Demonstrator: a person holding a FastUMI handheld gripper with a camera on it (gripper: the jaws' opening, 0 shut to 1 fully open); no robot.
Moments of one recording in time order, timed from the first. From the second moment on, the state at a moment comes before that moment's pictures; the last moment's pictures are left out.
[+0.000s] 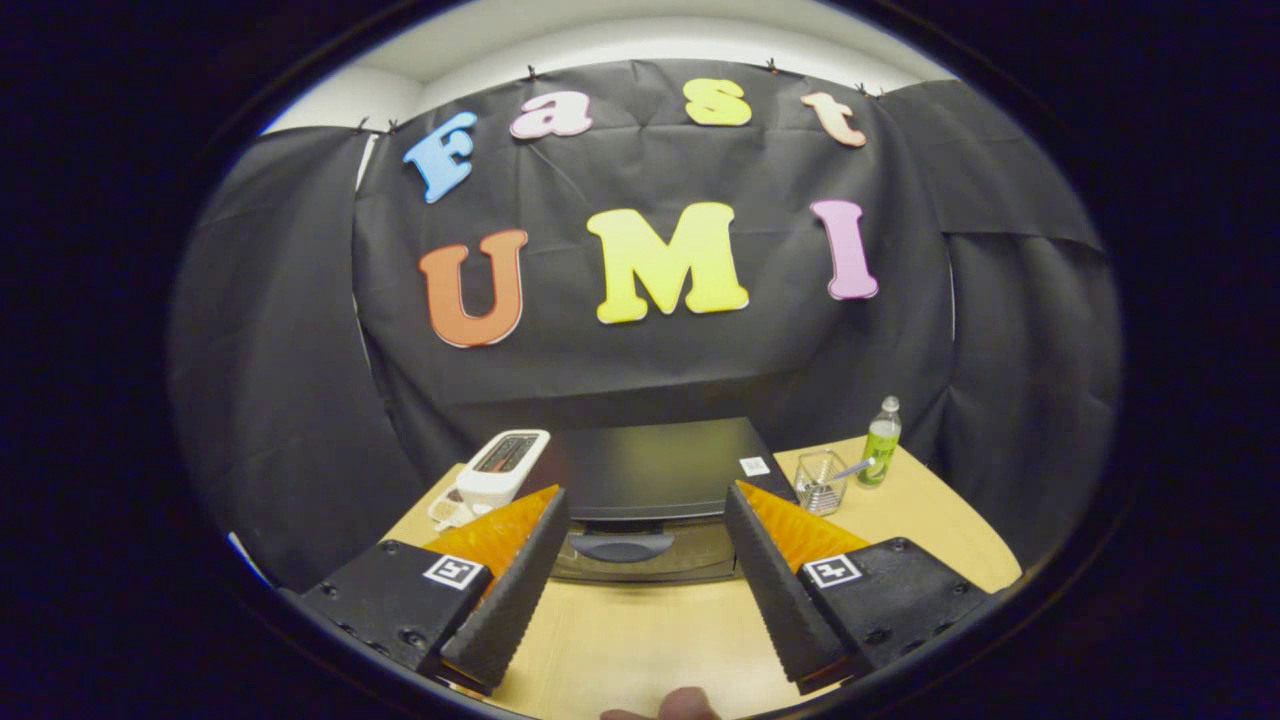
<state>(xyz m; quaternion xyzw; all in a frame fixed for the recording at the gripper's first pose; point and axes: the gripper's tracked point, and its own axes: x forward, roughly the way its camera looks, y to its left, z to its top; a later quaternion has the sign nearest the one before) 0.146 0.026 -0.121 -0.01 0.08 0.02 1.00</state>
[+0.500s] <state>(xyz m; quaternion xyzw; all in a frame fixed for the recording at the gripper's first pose) 0.240 0.041 -0.218 -0.01 0.16 0.02 0.99</state>
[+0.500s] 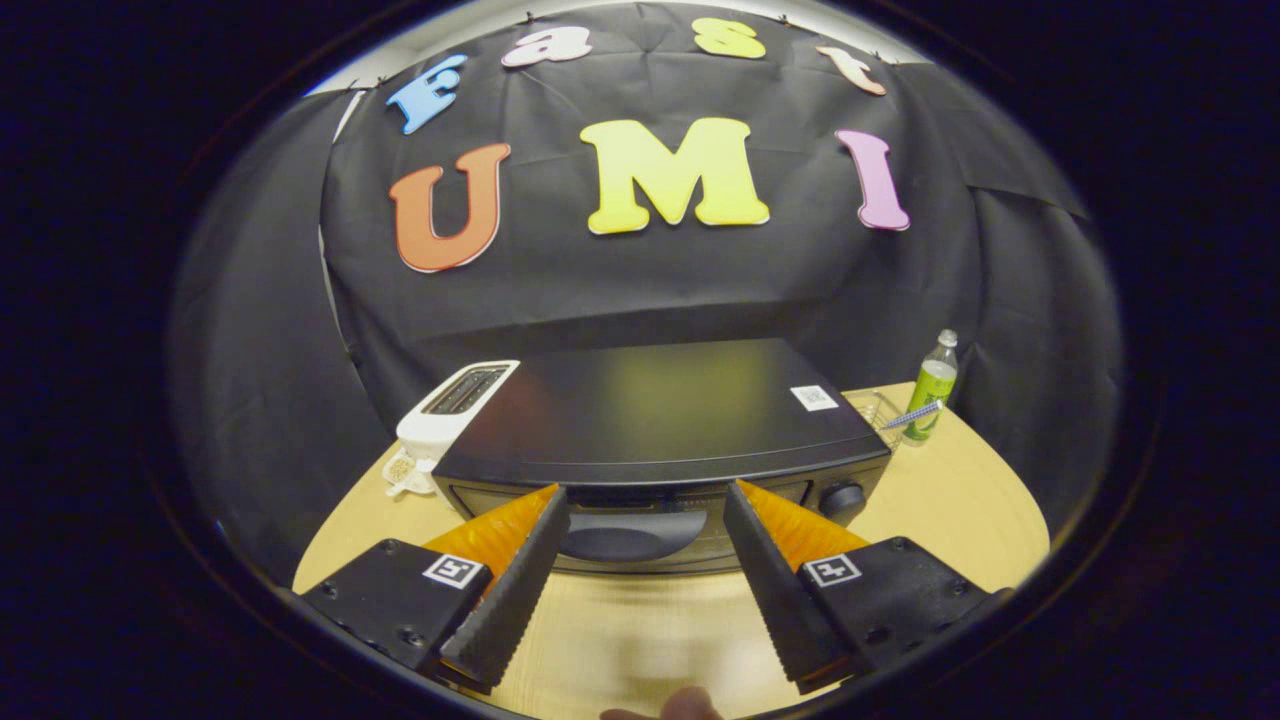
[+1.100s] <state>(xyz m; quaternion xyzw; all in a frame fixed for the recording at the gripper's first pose) 0.257 0.053 -0.233 -0.04 0.17 0.02 0.98</state>
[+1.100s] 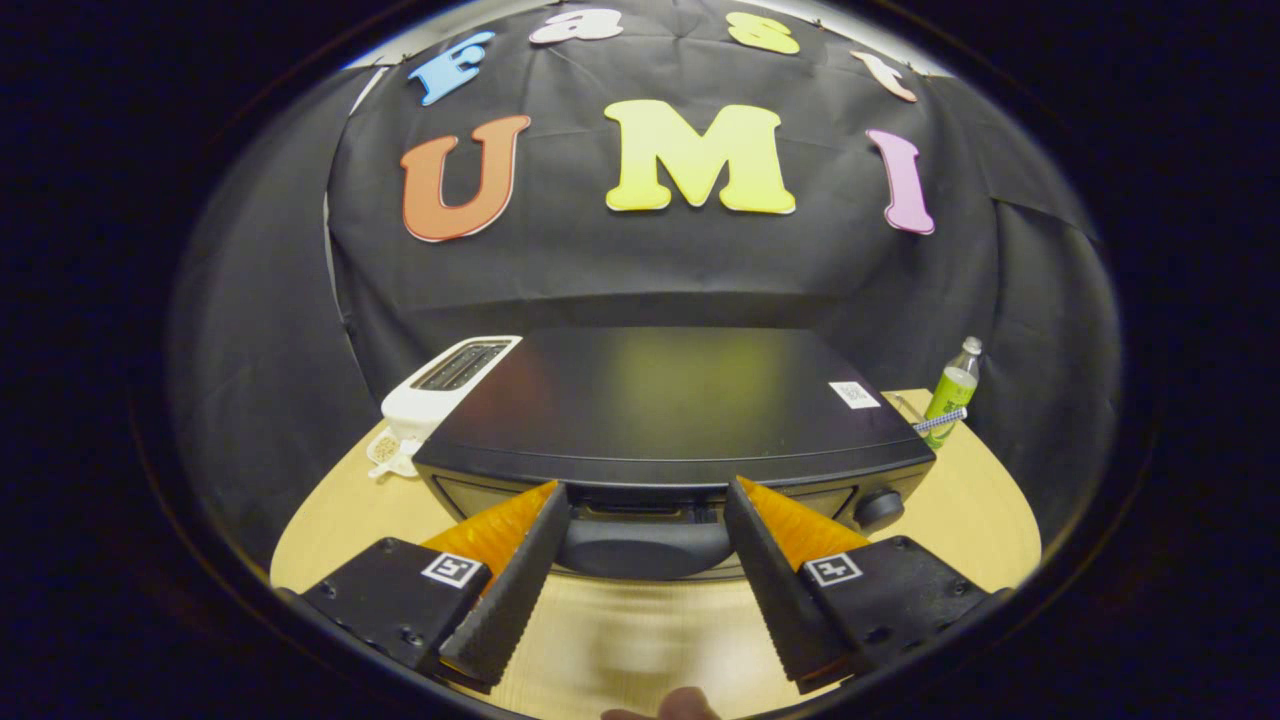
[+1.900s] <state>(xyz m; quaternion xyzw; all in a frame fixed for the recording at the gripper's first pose) 0.156 0.046 -0.310 -0.07 0.25 0.04 0.97</state>
